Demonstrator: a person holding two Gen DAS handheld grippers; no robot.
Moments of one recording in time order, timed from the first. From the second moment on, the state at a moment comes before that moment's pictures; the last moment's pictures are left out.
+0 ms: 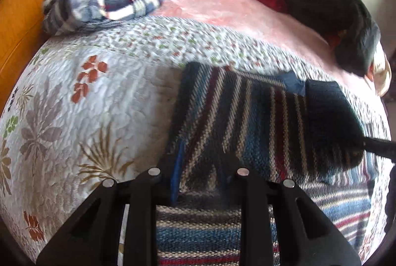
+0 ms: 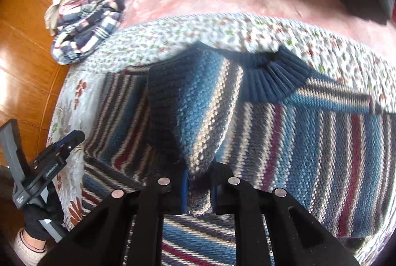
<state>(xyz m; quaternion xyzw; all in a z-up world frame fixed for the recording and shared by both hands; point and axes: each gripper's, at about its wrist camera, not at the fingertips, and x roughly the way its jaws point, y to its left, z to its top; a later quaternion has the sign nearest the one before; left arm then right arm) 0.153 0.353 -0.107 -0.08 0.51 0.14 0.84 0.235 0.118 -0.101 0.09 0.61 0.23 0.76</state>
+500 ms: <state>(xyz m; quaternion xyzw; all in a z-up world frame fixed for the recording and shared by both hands) 0.152 0.353 -0.112 -0.10 0.52 0.13 0.84 0.221 0.128 -0.073 0.02 0.56 0.24 0.79</state>
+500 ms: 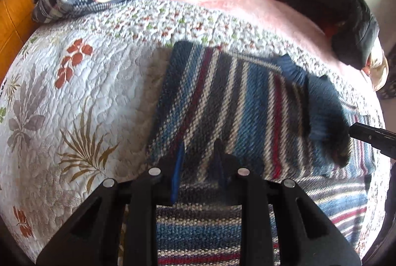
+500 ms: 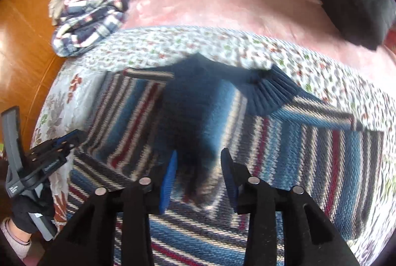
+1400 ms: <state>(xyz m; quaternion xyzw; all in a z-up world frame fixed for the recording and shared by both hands) 0.148 0.354 -0.147 -0.07 0.55 0.12 0.83 0.227 0.110 -0.069 0.06 0.58 0.22 0.79</state>
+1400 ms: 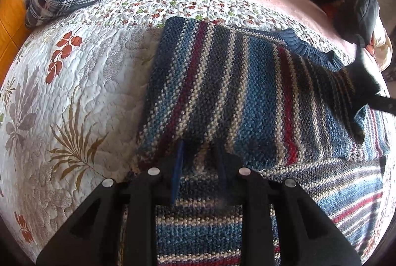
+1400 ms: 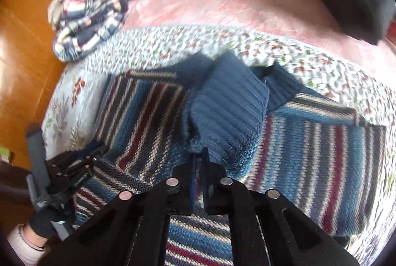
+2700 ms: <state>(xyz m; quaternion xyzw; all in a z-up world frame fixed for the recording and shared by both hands) 0.150 0.336 -0.149 -0.05 0.55 0.08 0.83 0.223 -0.021 -0.152 0.18 0.63 0.13 0.75</state>
